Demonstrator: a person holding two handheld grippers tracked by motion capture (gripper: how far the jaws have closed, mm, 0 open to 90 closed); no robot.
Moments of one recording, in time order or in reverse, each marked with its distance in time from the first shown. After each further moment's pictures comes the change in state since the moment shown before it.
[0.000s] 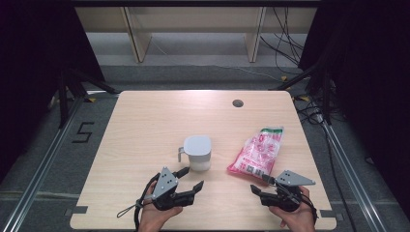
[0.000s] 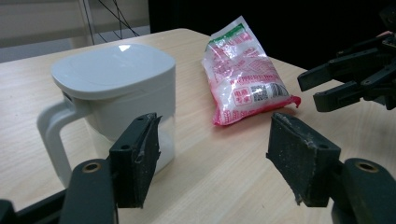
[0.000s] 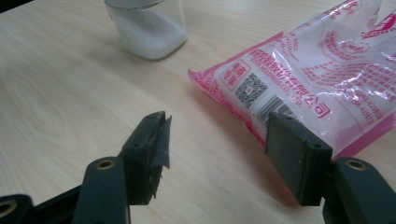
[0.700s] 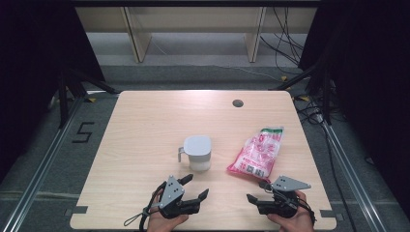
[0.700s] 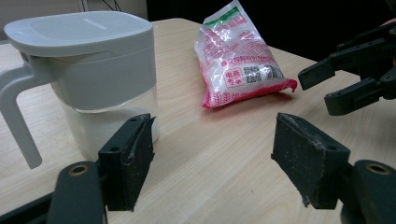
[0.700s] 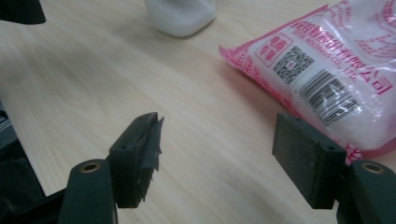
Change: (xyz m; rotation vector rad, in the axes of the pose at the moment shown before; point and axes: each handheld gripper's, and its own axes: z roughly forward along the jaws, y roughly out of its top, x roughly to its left) left arm -0.018 -0.023 0.009 0.006 0.020 -0.030; right arm 0.008 -0.012 0.005 0.049 0.087 -0.023
